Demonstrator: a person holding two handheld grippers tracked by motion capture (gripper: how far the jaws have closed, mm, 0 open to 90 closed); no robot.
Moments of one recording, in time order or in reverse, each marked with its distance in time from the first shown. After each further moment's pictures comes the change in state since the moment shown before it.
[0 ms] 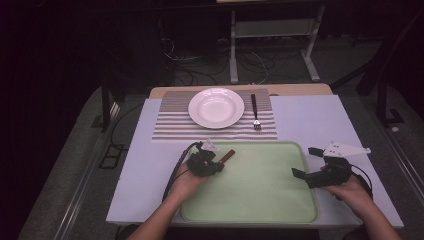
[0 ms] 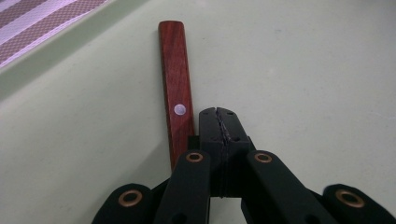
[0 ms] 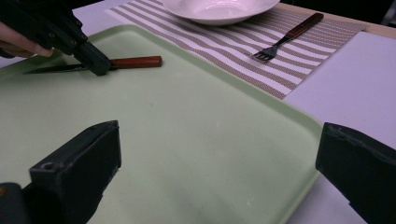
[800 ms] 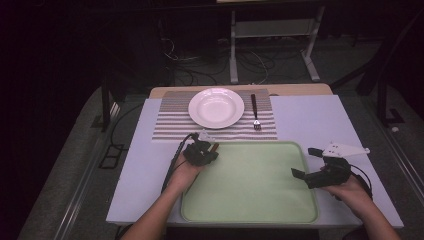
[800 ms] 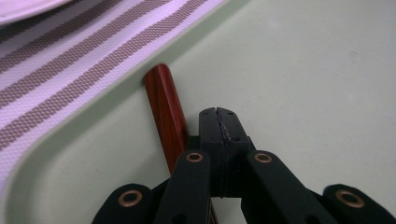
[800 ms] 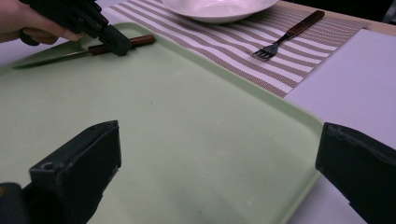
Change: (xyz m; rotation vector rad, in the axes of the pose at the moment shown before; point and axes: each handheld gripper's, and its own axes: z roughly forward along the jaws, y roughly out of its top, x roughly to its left) left arm 0.031 0.012 0.004 -0.022 0.119 0.006; right arm 0.000 0.000 0.001 0.005 0.000 0.000
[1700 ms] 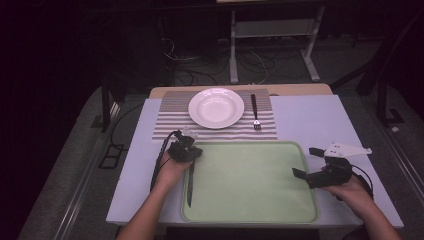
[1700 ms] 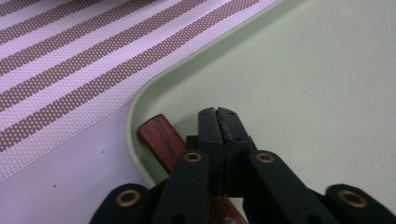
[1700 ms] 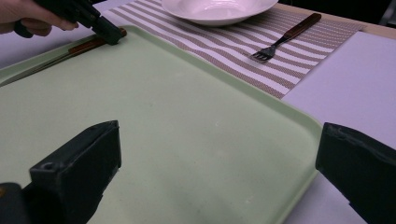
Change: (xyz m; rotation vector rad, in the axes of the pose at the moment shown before) left arm 0.032 -0.019 -0.022 0.014 0.054 -0.113; right arm 0.000 0.000 -0.003 -0.008 -0.003 0.002
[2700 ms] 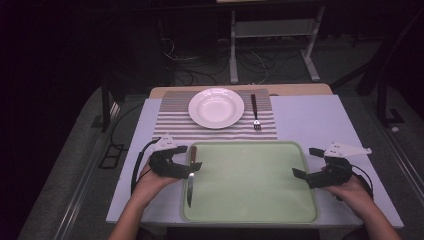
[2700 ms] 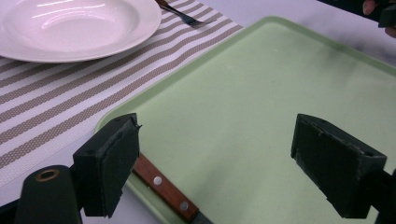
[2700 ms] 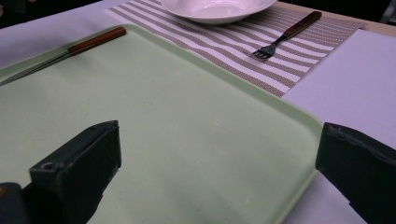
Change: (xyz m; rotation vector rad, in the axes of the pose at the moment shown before) left arm -0.014 -0.034 -0.075 -0.294 -0.173 0.079; right arm 0.000 0.000 0.000 0.005 0.000 0.004
